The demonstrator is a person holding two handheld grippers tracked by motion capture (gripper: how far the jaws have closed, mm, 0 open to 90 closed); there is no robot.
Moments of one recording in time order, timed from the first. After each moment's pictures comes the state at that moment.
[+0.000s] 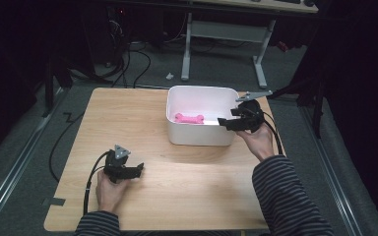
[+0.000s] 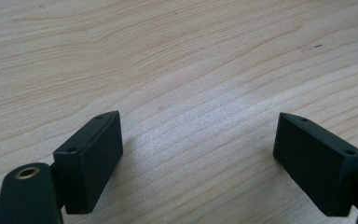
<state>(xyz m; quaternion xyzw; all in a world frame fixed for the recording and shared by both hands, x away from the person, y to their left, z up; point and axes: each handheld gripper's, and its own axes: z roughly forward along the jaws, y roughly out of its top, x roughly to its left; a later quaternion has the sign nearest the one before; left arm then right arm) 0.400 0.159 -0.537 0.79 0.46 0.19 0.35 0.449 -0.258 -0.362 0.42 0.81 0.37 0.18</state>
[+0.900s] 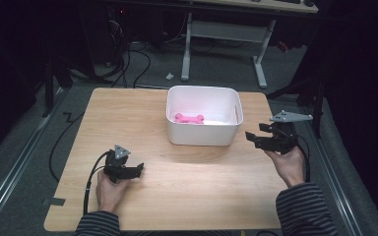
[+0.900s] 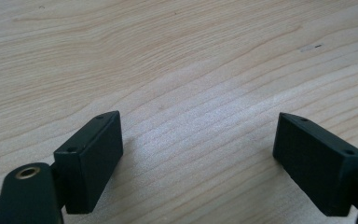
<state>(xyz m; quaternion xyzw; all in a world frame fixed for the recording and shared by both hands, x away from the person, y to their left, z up) 0.400 0.159 -0.537 0.79 0.46 0.19 0.35 0.375 -0.320 -0.361 0.46 0.77 0.38 0.23</state>
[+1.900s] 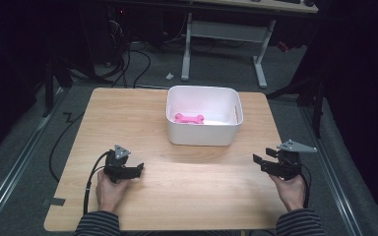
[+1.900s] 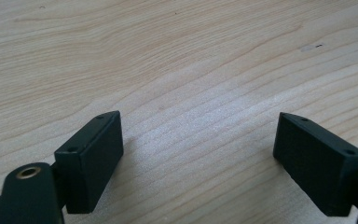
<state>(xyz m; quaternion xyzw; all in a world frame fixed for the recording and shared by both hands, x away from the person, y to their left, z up) 0.400 0.159 -0.537 0.79 0.46 0.19 0.35 0.339 -0.349 -0.442 0.51 0.74 0.38 0.22</state>
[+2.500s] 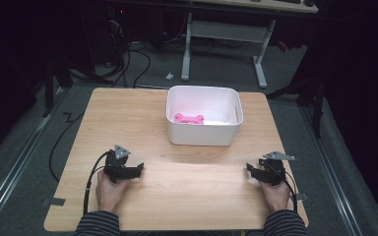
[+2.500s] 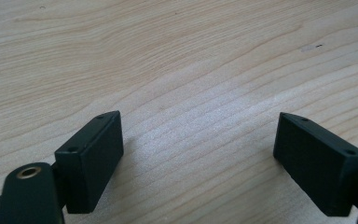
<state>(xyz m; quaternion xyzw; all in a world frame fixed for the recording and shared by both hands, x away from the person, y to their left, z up) 0.400 0.159 -0.537 0.79 0.46 0.19 0.35 0.360 -0.348 -0.527 0.55 0.74 0.31 0.23</state>
